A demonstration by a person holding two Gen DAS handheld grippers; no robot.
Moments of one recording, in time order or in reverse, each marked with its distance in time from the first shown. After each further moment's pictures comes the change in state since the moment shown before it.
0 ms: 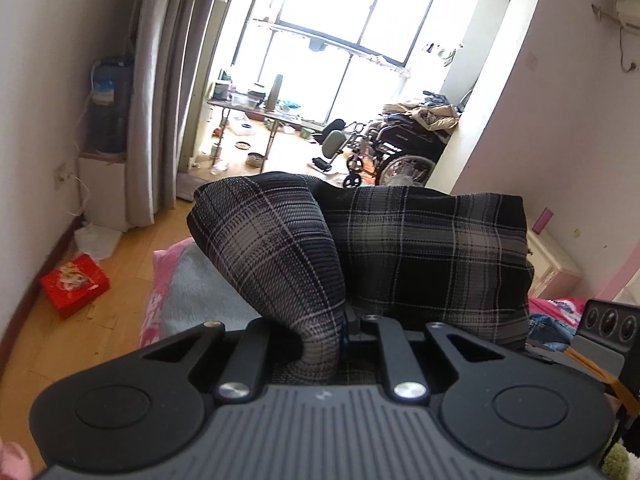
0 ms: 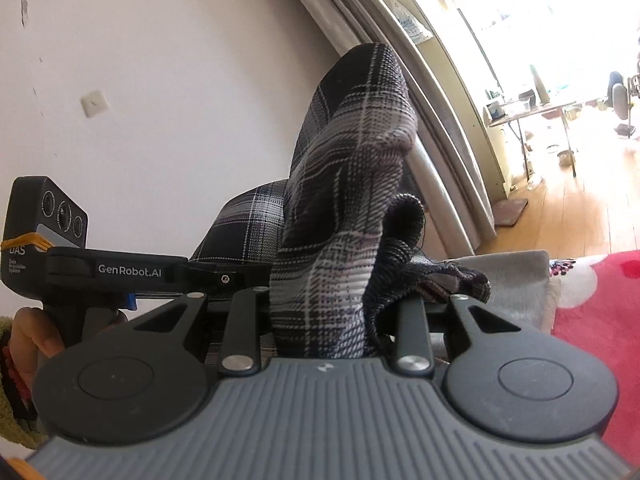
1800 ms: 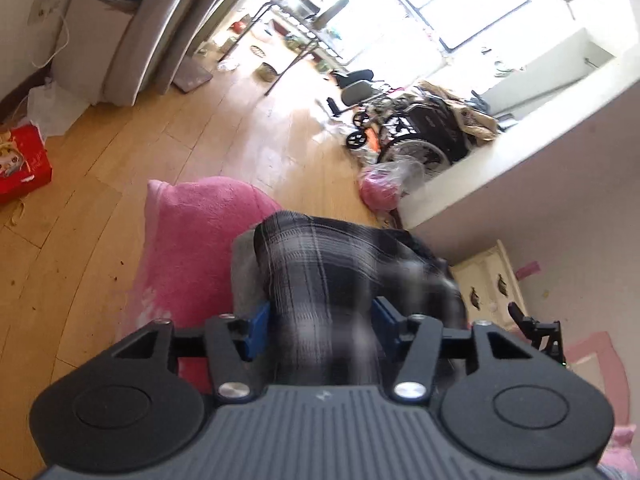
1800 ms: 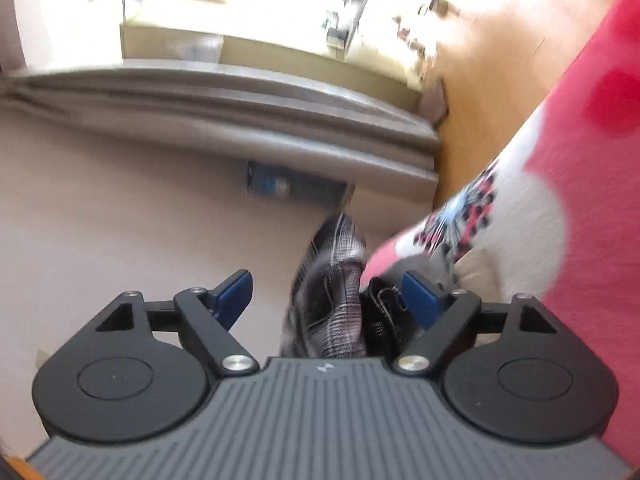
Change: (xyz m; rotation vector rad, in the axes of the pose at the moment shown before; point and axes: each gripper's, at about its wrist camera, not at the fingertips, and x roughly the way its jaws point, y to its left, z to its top) left arm 0.236 0.253 0.024 -0.349 0.220 -0.228; right arm 0.118 -0.300 -0.042 0.850 -0.066 0.025
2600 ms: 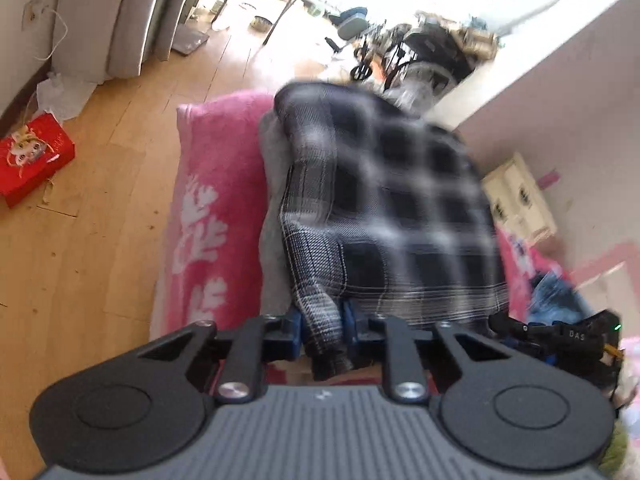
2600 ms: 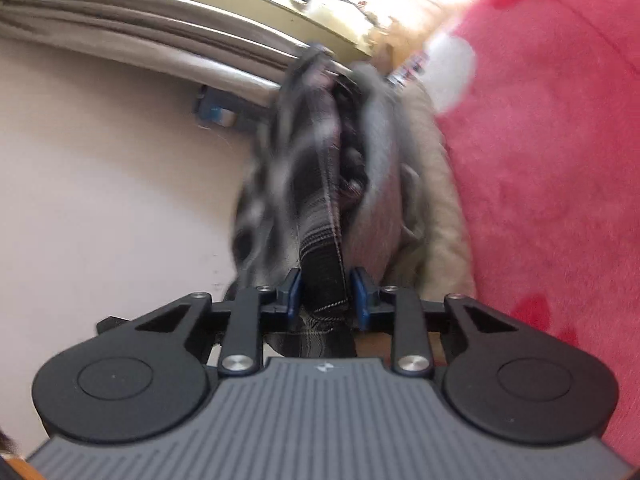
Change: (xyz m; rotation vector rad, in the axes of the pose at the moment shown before) left arm -0.020 -0.007 -0.072 0.155 0.181 0.138; right arm -0.026 0.026 -0.145 -0.144 0.118 -0.314
